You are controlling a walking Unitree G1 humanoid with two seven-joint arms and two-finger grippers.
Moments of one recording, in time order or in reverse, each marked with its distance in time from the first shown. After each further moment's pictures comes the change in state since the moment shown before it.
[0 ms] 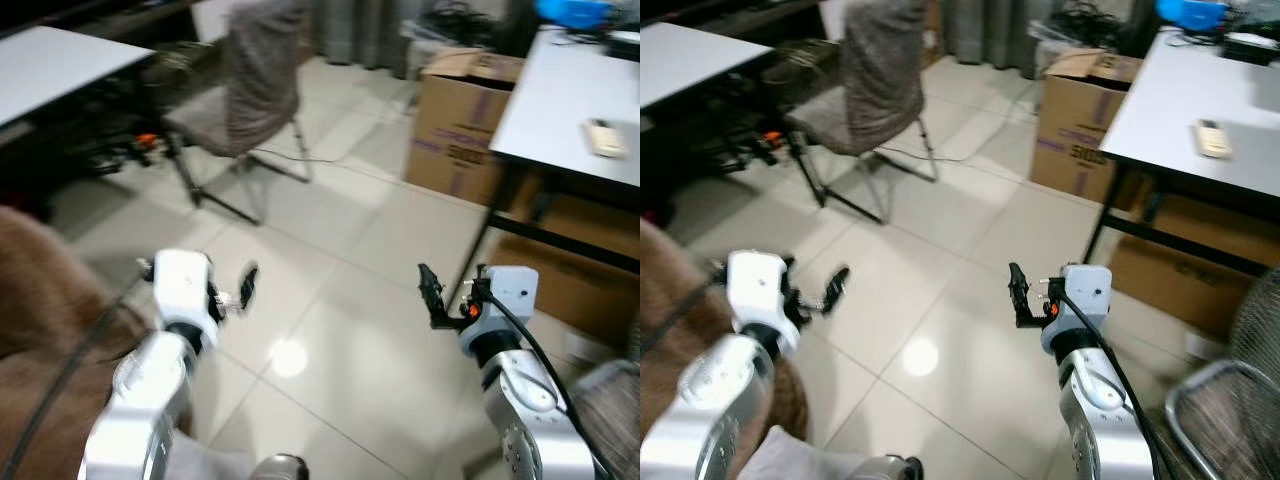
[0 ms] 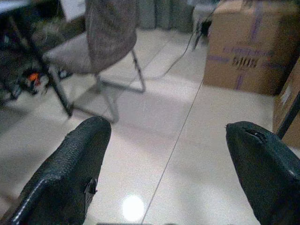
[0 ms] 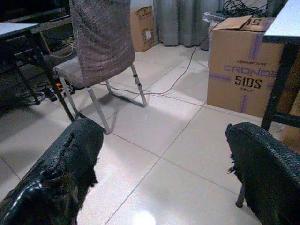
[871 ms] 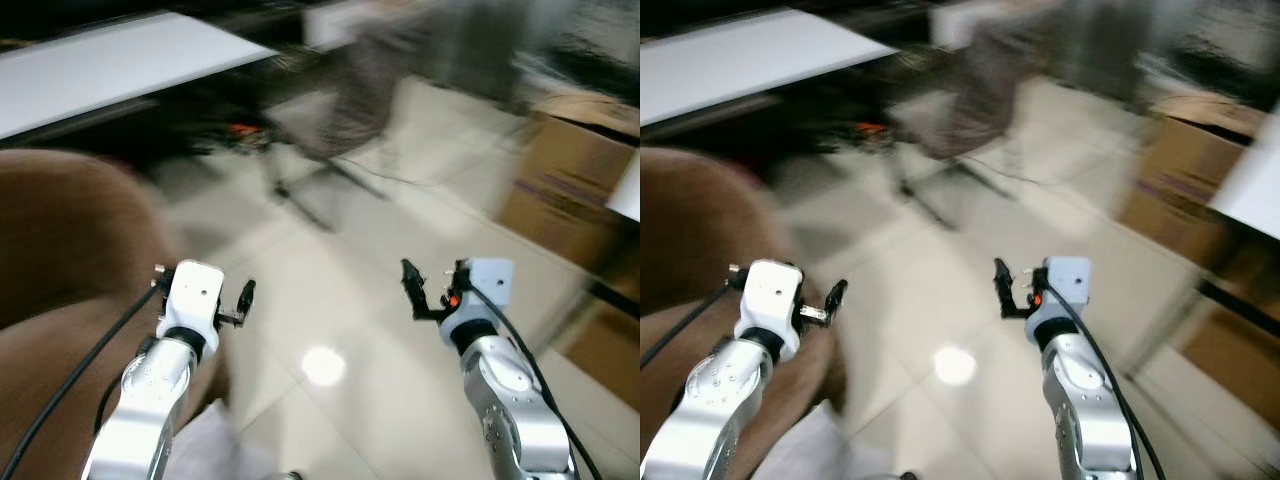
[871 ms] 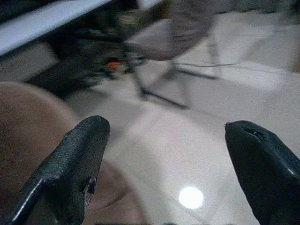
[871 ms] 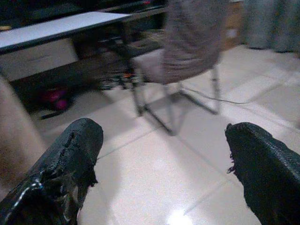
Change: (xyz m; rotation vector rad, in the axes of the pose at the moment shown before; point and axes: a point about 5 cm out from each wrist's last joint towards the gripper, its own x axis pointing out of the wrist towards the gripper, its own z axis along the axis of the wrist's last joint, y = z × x) left arm 0.007 0.004 -0.004 0.194 0.016 0.017; right arm 0.016 0.010 -0.005 0.015 0.023 0.039
